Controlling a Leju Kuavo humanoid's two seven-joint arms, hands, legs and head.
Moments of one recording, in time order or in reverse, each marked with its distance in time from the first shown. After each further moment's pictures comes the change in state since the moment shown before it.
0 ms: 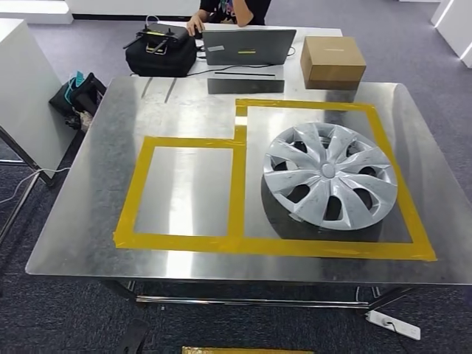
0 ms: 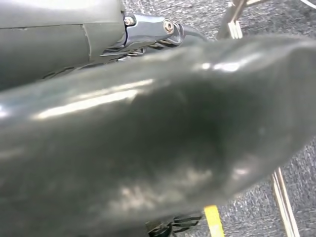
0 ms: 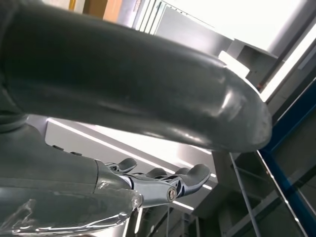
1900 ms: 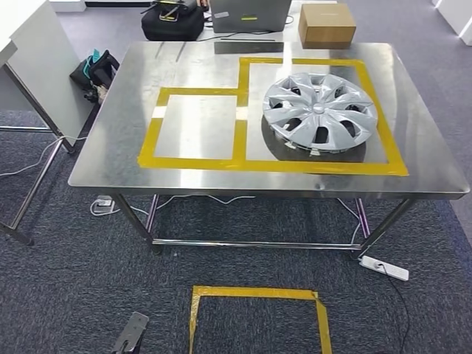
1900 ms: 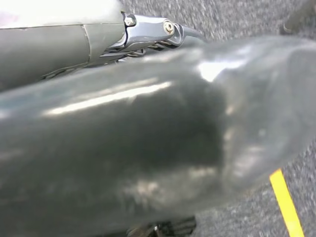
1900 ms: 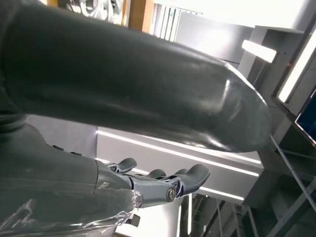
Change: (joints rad) left arm -0.023 0.034 0.013 -0.001 -0.055 0.003 -0.009; right arm 0.078 0.197 -0.067 0.019 -0.112 0.090 -0.057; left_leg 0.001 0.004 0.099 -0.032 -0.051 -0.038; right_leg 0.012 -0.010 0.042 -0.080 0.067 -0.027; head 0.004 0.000
